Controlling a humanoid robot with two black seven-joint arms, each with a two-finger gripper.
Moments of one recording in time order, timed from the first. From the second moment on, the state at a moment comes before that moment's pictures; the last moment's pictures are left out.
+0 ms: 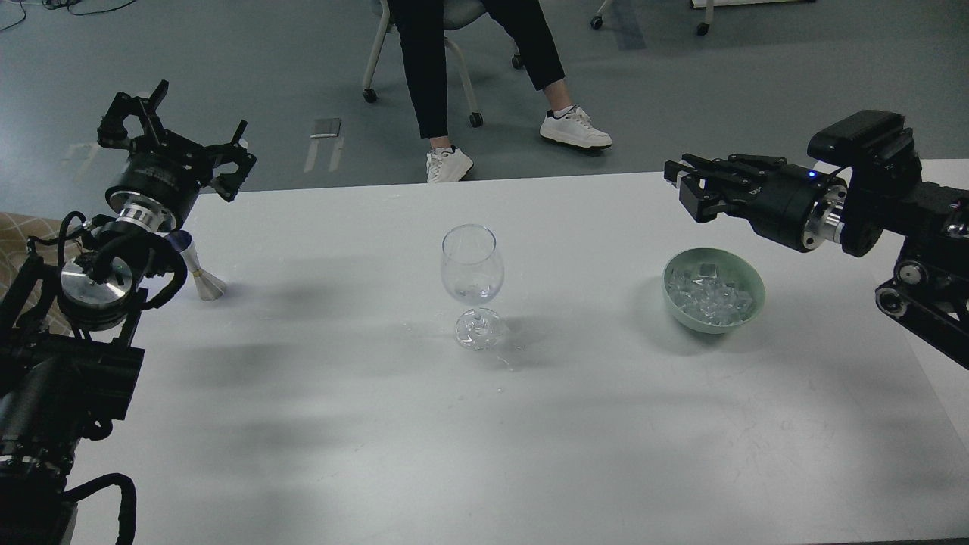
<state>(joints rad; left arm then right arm) -0.59 0.30 -1.45 -0.83 0.05 -0.30 0.12 0.73 -0.68 0.65 1.37 -1.84 0.10 0.17</state>
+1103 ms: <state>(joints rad) -0.58 0.31 -1.49 -0.83 0.04 -0.30 0.12 0.77 -0.21 0.61 1.29 -1.95 0.10 0.16</state>
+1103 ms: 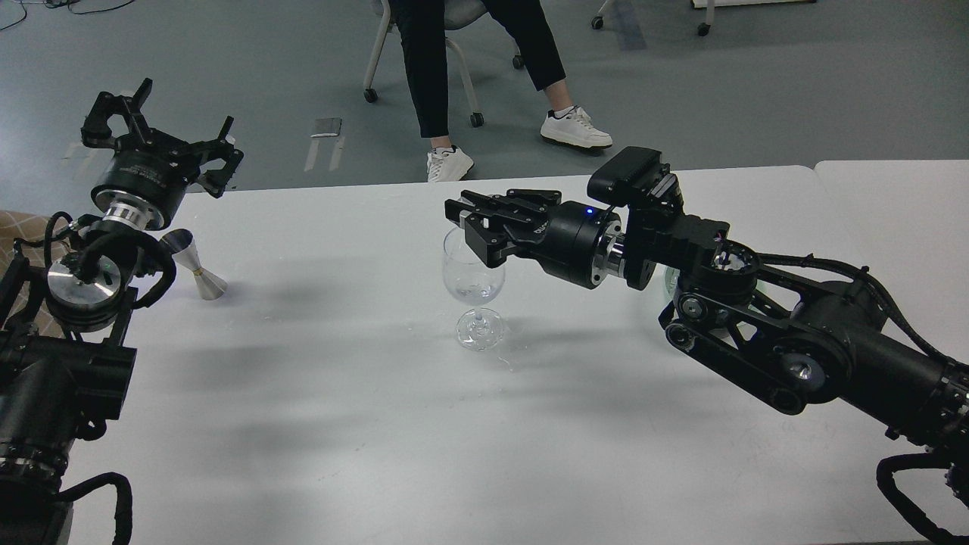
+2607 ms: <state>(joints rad) -0.58 0.31 -1.48 -0.83 0.05 -0.32 0.12 0.79 -0.02 0.91 1.22 -1.79 0.09 0.17</state>
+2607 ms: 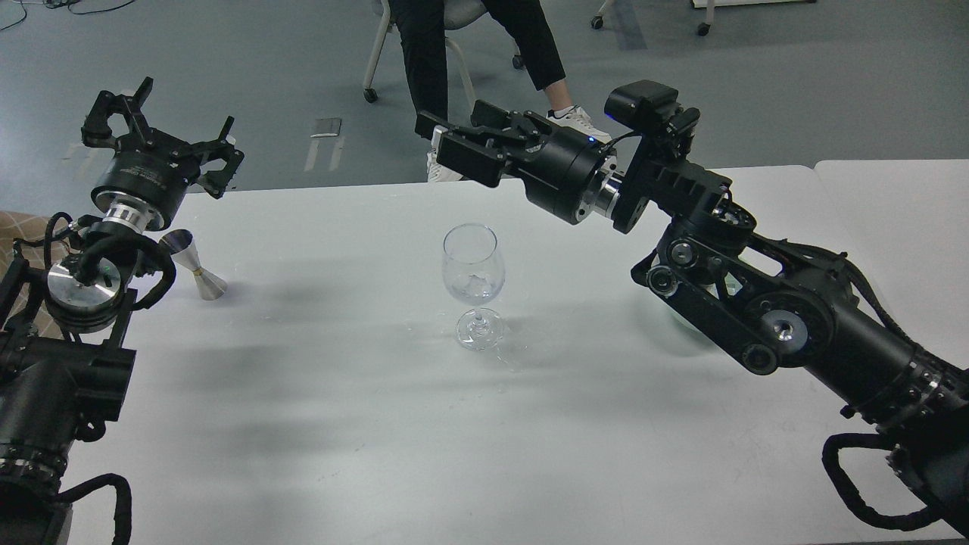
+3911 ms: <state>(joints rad) -0.61 0.30 -1.48 -0.83 0.06 -0.31 0.11 0.99 0.00 1.38 0.58 -0.44 0.06 0.15</state>
